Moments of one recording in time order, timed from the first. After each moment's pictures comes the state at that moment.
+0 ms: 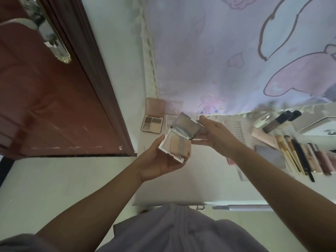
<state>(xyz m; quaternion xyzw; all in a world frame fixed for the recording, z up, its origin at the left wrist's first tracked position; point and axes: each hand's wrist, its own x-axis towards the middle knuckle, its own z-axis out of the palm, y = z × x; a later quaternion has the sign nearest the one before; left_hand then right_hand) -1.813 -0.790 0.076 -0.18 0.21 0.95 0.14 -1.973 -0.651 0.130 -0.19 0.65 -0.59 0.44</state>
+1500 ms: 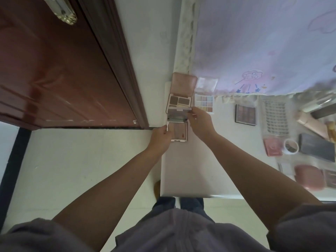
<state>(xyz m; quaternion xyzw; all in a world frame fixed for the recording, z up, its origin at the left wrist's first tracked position) -1.813 -0.863 0.016 -0.44 0.64 0.63 0.01 -1.940 -0.787 0.018 -0.22 0.87 -0.36 0.27</state>
